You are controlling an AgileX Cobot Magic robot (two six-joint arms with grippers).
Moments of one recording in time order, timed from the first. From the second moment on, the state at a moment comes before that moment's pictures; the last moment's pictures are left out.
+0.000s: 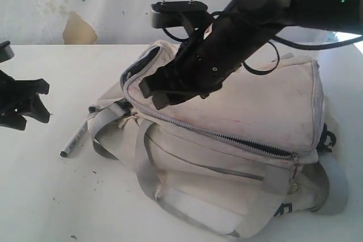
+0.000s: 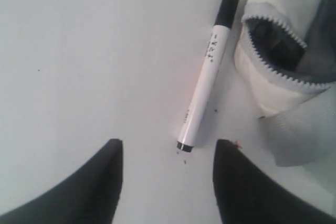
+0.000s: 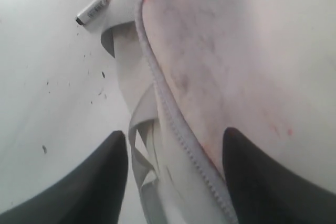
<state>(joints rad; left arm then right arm) 0.04 1.74 -1.08 -0.50 0.80 0.31 0.65 1.68 -1.34 0.33 0.76 -0.19</state>
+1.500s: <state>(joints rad) 0.04 1.74 -1.04 -0.45 0.73 0.31 0.76 1.96 -1.51 0.02 0.52 -0.20</state>
